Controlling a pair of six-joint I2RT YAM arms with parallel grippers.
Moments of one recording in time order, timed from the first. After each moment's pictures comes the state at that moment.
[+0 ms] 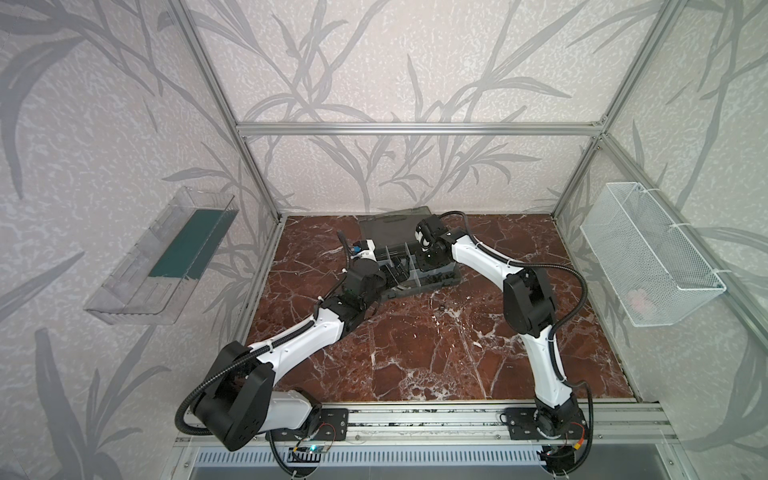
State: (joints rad) left arm -0.55 1.33 0.75 0.25 -0.09 -0.85; right arm 0.57 2.25 1.92 -0.77 -0.03 0.23
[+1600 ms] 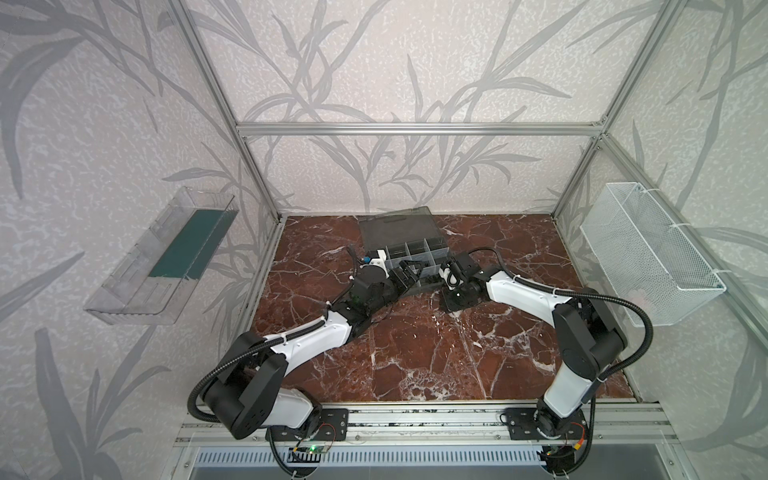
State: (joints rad) left arm -0.62 1.40 0.70 0.43 0.11 -1.21; right arm 0.57 1.76 1.15 -0.57 -0.14 0.28
